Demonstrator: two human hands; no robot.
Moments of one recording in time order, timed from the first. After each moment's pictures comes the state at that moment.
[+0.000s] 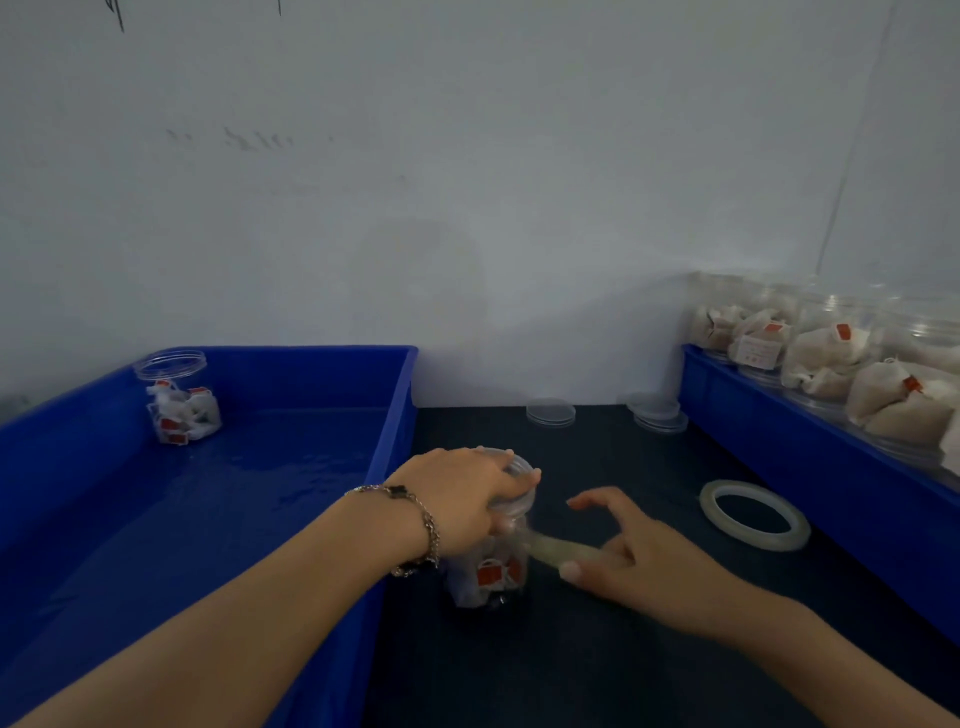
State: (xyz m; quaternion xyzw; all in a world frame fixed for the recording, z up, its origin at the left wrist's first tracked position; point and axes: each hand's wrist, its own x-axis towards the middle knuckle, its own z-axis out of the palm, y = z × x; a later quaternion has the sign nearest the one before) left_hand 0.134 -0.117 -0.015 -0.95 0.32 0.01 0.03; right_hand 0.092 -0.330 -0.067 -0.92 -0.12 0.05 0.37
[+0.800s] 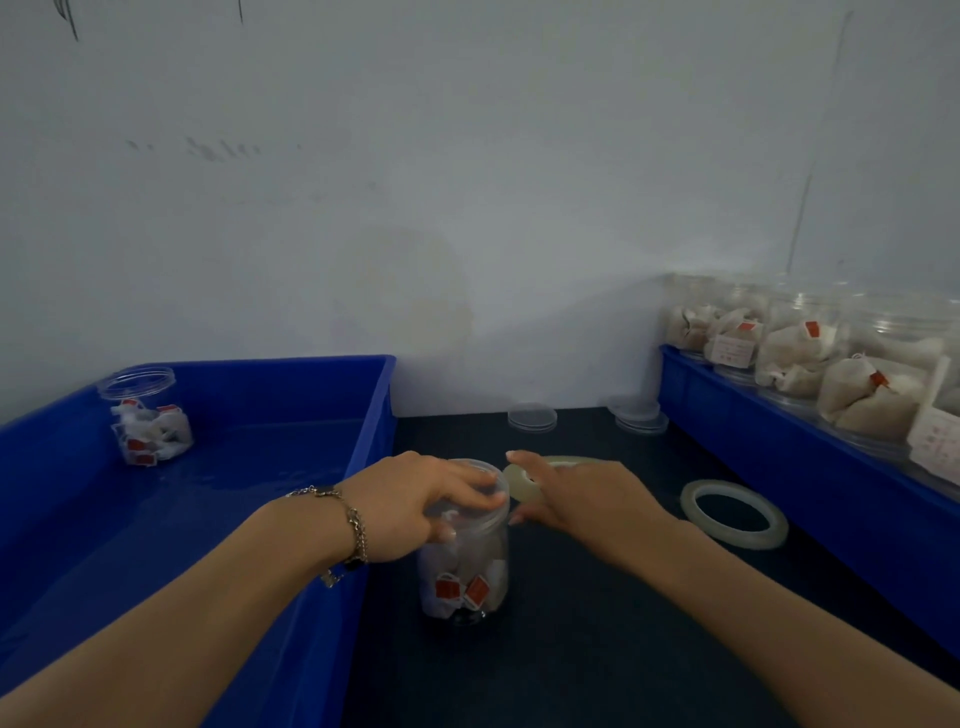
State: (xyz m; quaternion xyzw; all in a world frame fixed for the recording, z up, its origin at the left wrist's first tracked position) left_hand 0.139 -0.099 -0.007 -0.93 0.35 0.07 -0.08; right_hand 0.156 -0.308 -0.059 -0.98 -0.17 -0.12 -0.05
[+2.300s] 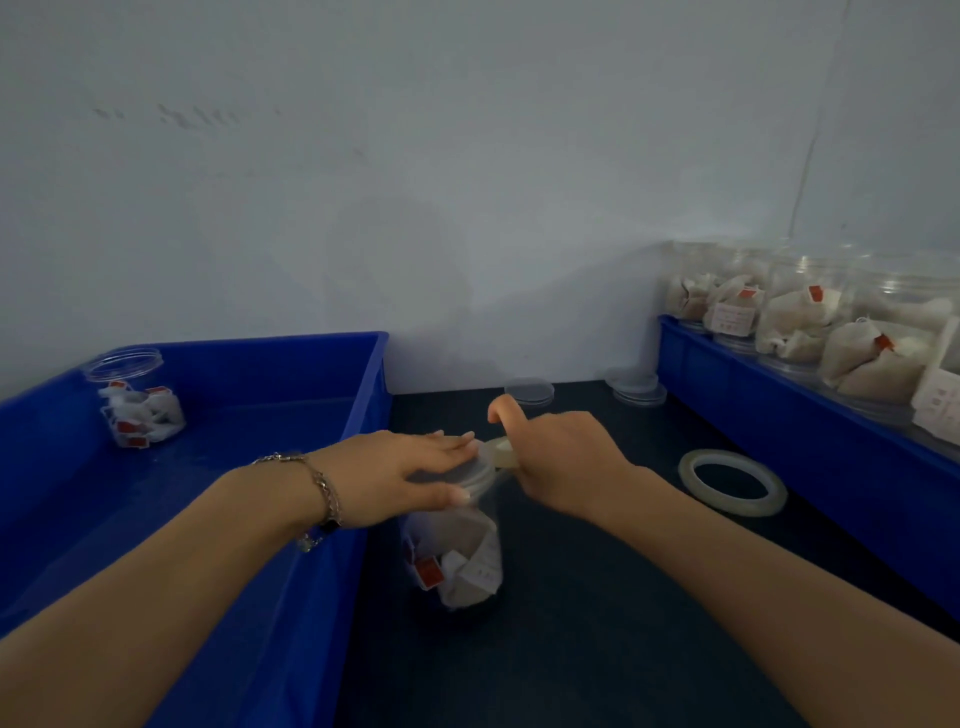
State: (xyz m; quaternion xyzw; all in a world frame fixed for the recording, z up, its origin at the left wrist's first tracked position) left_hand 0.146 -0.091 -0.004 -0.93 0.33 0.12 -0.04; right_hand 0.166 -0.289 -0.050 -0.96 -0.19 -0.19 -0.05
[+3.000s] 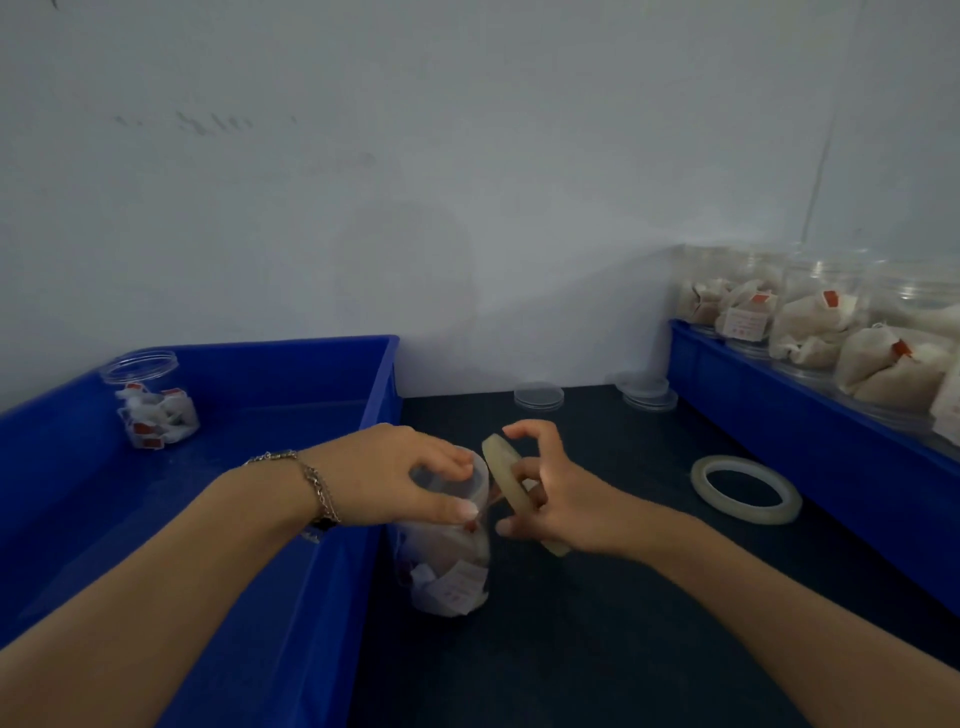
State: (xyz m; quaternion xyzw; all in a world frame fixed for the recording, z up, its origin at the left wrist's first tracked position) left_hand 0.138 -0.082 0.006 -0.93 0.32 0.12 -0.09; right_hand 0.143 -0.292 -0.064 -0.87 -0.20 0.07 0.44
